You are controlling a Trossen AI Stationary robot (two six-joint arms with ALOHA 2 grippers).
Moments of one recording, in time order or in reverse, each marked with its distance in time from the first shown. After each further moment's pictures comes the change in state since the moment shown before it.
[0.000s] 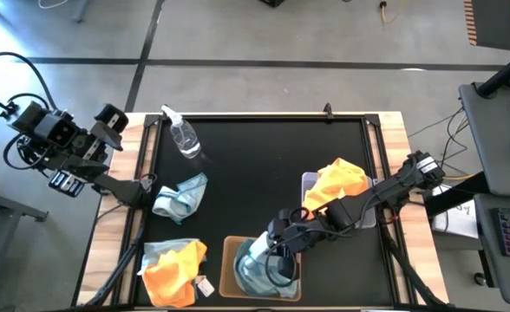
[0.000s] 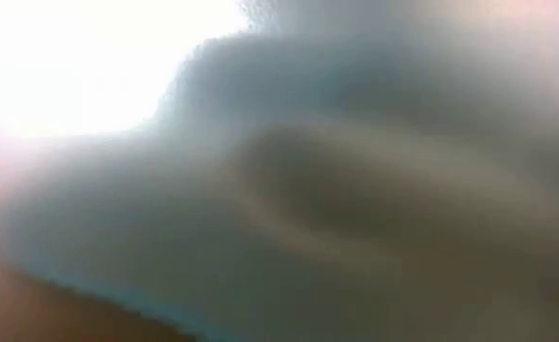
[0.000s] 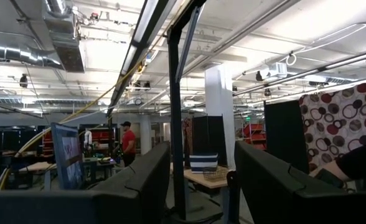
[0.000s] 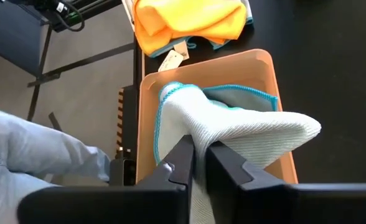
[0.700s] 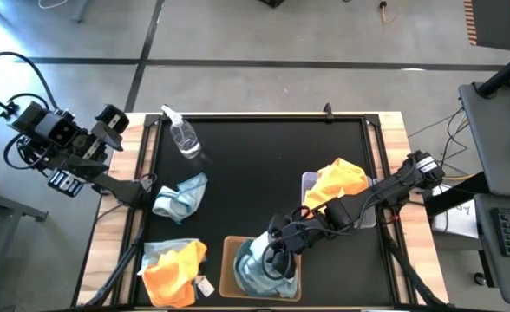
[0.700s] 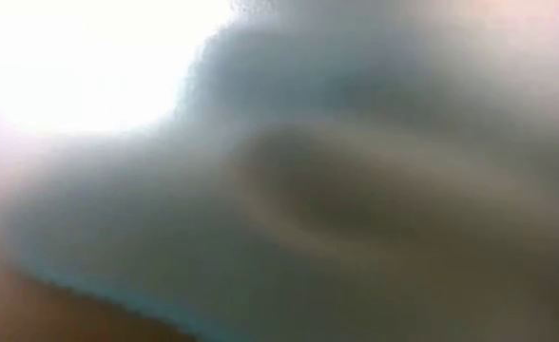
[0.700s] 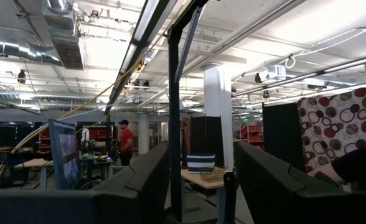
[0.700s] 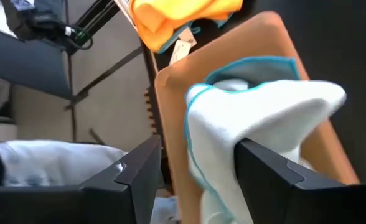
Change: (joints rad) left arm 0.000 0.000 0.000 0.000 0.000 -0.026; right arm -0.007 0.000 0.000 -0.001 -0.079 0.279
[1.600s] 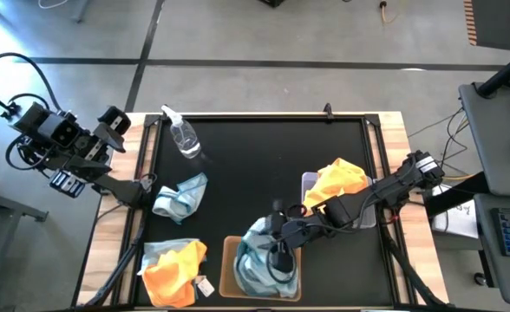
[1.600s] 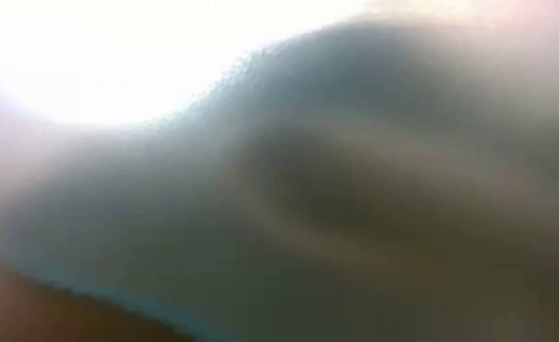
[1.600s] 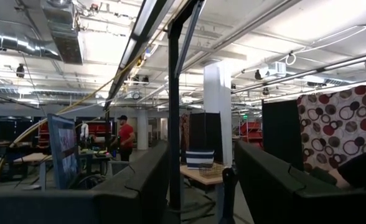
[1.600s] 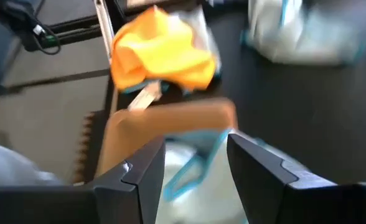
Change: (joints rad) left arm 0.000 0.003 0.000 -0.016 0.000 -0.008; right arm -0.016 0.000 0.000 0.078 0.233 -0.464
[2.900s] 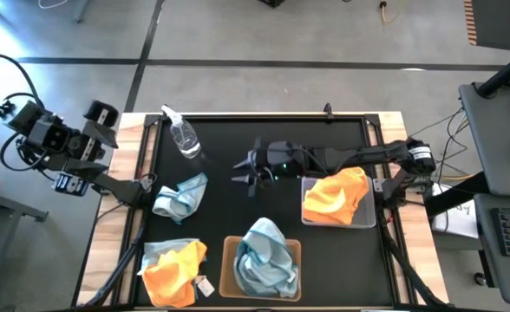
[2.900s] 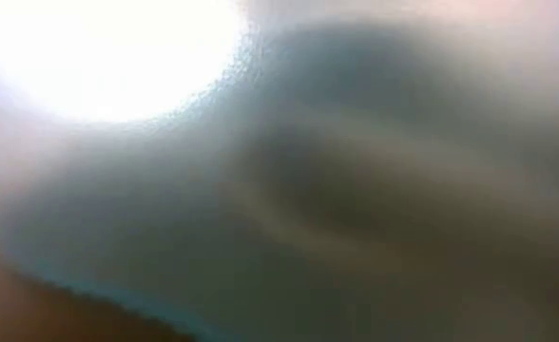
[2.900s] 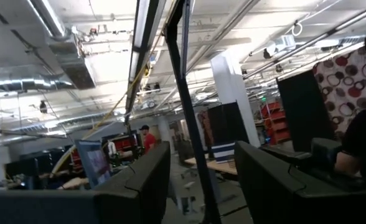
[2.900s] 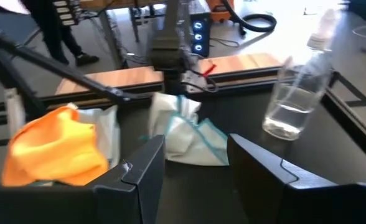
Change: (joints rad) left arm 0.000 -0.040 0.000 -0.047 -0.008 0.255; right arm -0.421 0.000 0.000 0.286 -0.162 -0.340
